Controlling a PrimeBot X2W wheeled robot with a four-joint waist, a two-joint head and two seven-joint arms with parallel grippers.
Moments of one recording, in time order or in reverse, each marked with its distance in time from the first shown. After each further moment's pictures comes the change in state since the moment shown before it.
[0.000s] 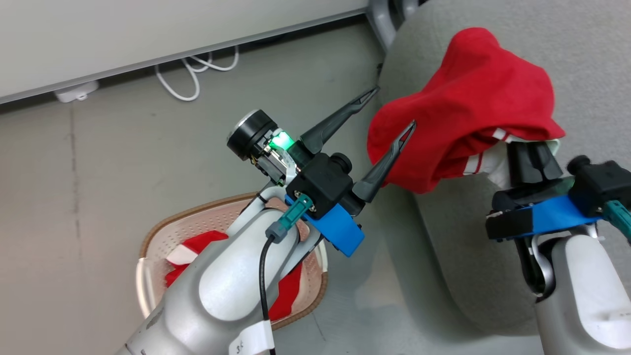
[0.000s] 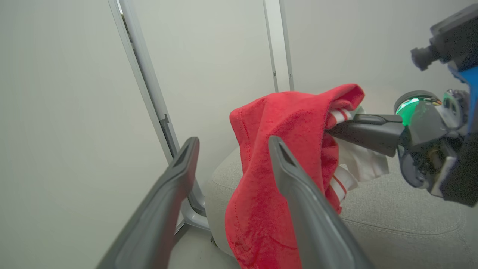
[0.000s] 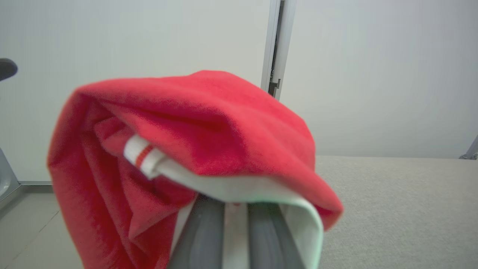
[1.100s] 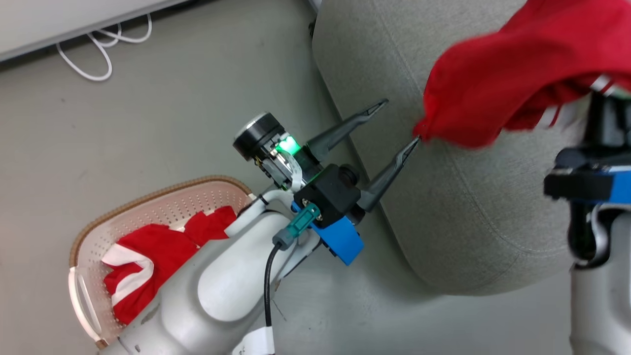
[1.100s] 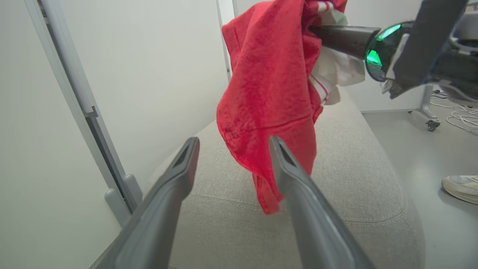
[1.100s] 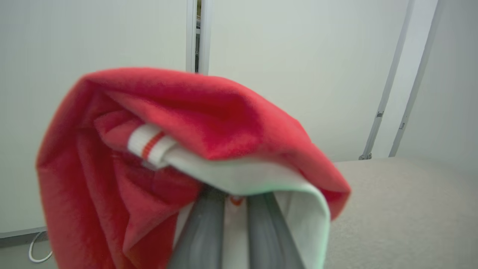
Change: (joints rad) left arm -0.014 0.036 -0.086 -0.003 -0.002 -0.007 0.000; right arm -0.026 0.046 -0.201 -0.137 0.011 0.000 0.000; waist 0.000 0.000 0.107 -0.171
